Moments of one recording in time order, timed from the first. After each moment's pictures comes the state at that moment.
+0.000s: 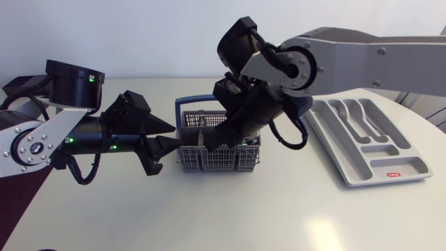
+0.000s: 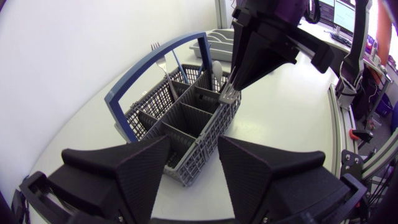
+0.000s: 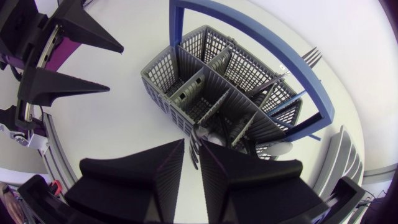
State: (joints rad) left arm -0.36 1.27 0.76 -0.15 0.43 0.50; right arm 0.74 1.69 1.36 -0.72 0.00 -0.01
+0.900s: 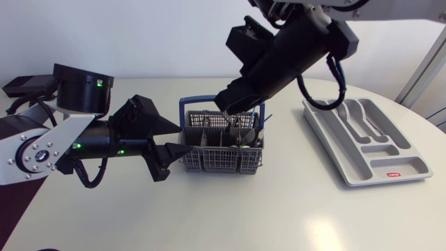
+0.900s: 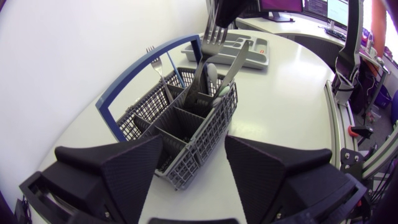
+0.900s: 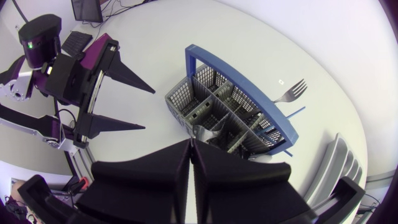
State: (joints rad) left arm -0.43 1.27 0.75 -0.11 0.40 0.50; right arm 0.66 1.64 1.62 -0.98 -0.16 -0.05
